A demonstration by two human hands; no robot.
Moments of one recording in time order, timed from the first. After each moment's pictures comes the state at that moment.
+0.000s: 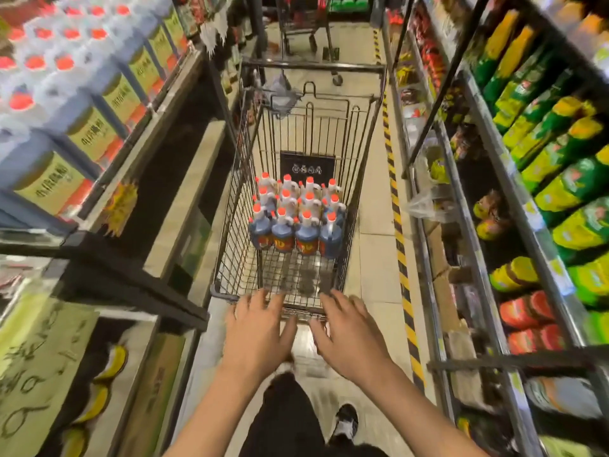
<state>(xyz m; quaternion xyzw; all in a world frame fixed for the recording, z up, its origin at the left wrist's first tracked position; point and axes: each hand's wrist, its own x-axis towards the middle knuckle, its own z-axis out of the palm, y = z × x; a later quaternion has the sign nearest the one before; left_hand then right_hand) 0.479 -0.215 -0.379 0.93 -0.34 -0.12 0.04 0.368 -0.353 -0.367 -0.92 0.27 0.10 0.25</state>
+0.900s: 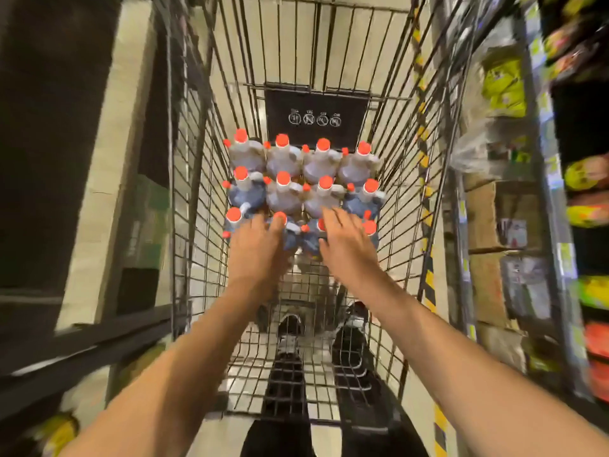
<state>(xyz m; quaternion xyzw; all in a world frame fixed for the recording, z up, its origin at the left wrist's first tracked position) 0.801 -0.415 -0.609 0.89 -0.41 -0.19 -0.03 0.677 -0.548 -0.612 -0.92 0.30 0.08 0.23</state>
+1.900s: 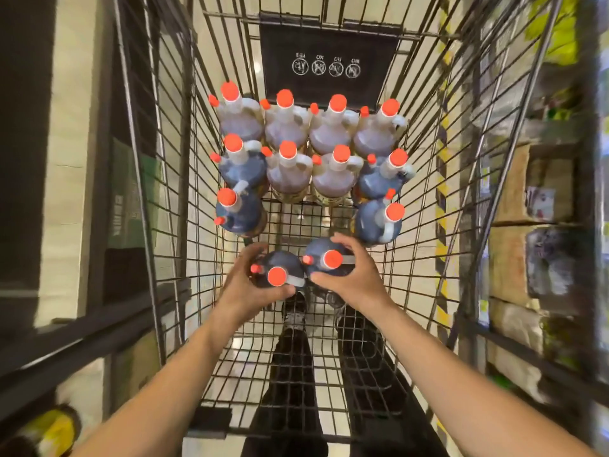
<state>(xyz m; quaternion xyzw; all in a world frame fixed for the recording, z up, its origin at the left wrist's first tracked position) 0.780 -0.331 -0.681 0.78 -0.09 -0.48 0.39 0.630 -0.508 -0.693 -0.68 0.46 0.07 0.57</state>
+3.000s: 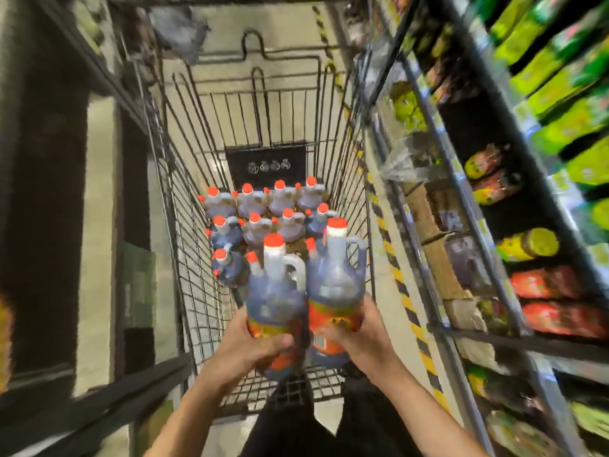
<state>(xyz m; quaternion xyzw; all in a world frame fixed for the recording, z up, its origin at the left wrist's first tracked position) 0.741 -0.319 -0.479 0.63 -0.13 -0.59 0.49 0.559 -0.451 -0.480 -0.49 0.45 -0.17 0.72</state>
